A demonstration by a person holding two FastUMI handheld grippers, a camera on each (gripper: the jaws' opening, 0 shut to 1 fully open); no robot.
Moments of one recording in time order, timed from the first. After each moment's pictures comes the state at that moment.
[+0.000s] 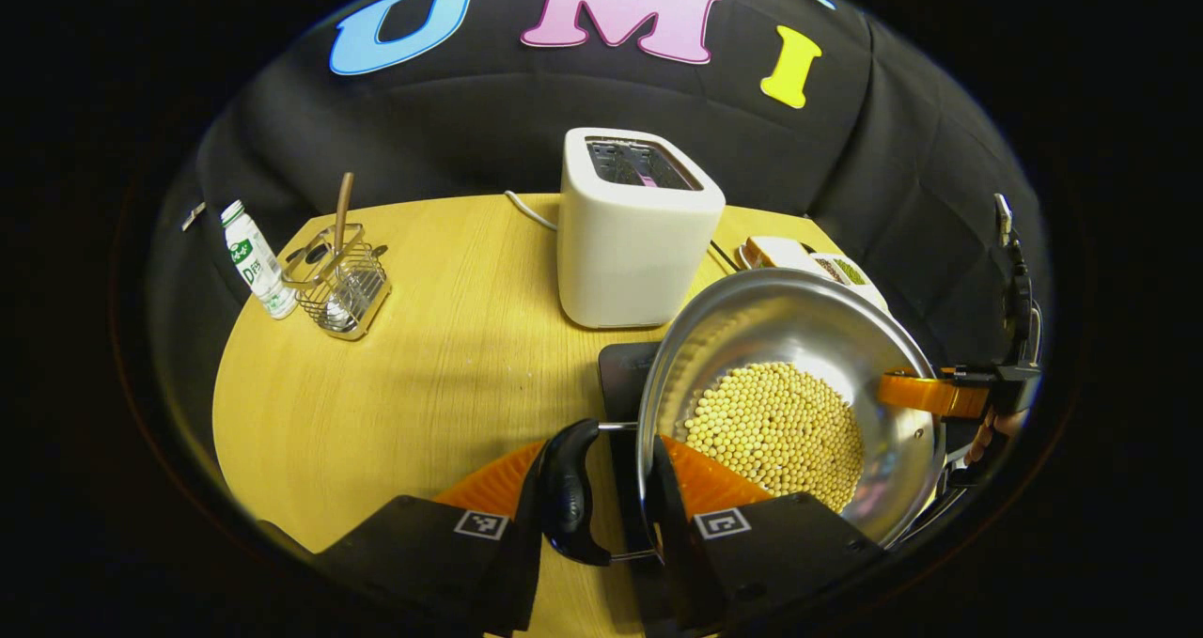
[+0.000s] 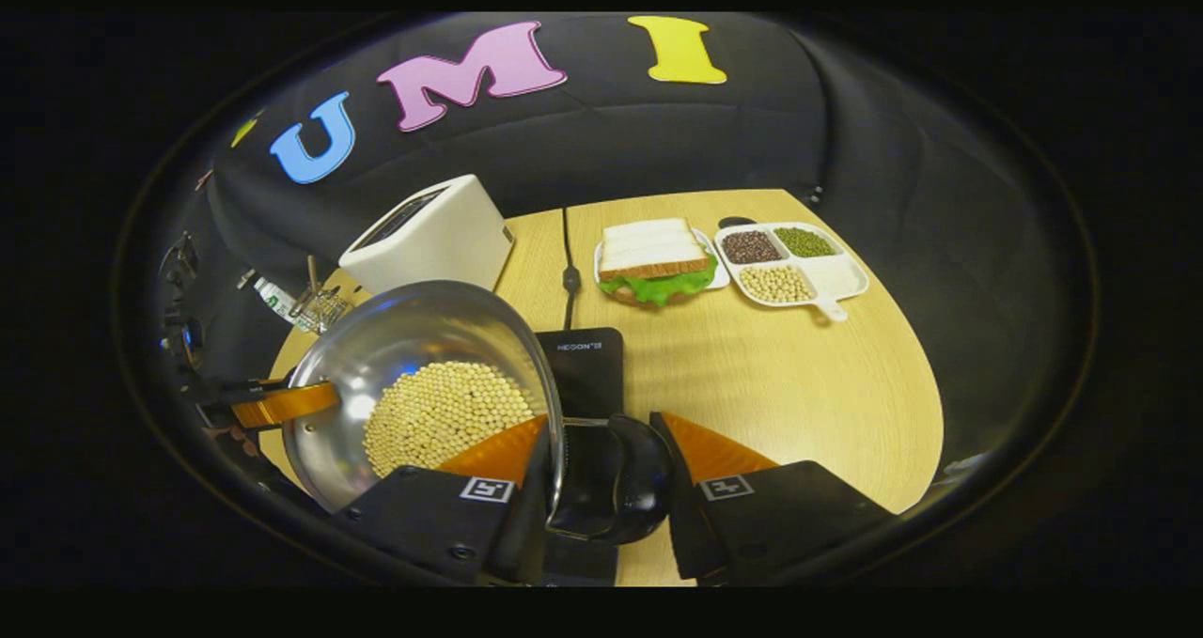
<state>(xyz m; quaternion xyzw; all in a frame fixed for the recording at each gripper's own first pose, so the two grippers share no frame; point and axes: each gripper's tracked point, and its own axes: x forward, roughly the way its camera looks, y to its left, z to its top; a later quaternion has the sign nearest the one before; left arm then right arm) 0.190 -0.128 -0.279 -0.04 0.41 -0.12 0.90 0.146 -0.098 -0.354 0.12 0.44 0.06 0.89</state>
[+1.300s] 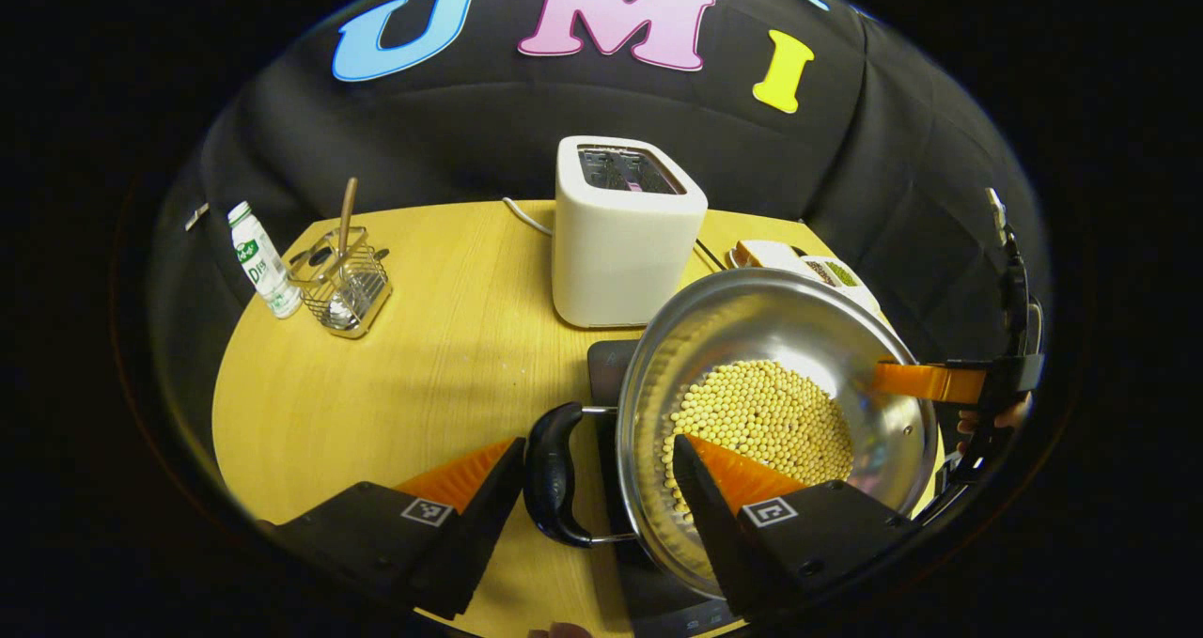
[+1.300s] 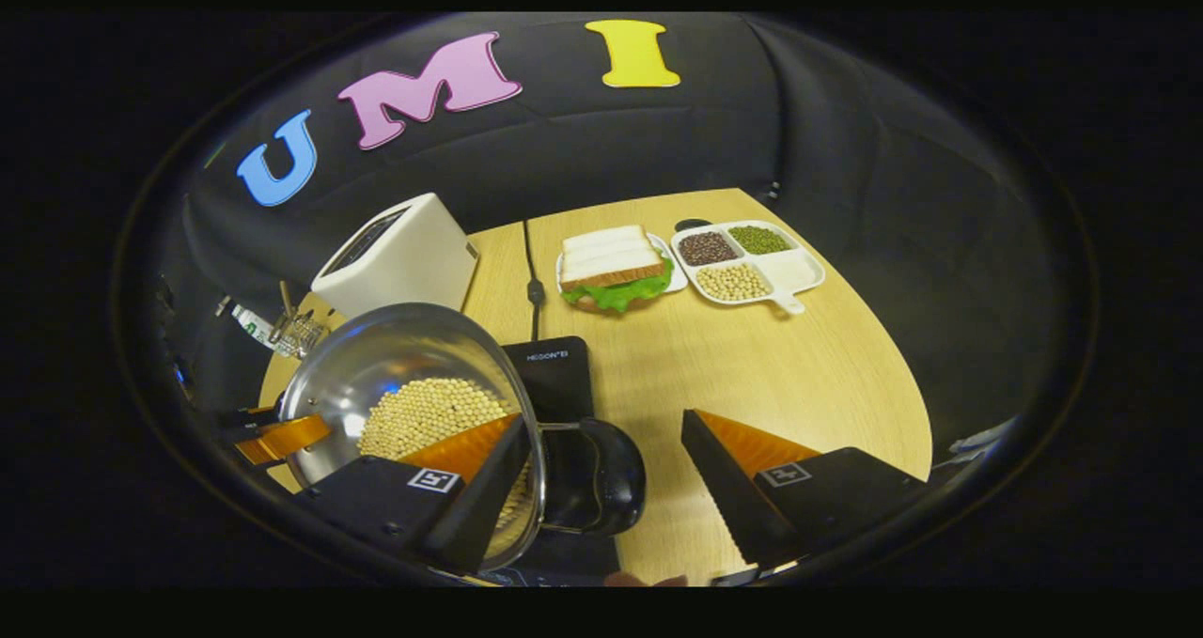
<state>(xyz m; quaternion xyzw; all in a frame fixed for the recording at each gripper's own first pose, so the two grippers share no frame) 0.177 -0.131 -0.269 -0.03 0.40 -0.11 0.91 0.144 -0.118 -0.339 0.13 0.43 0.00 0.89</state>
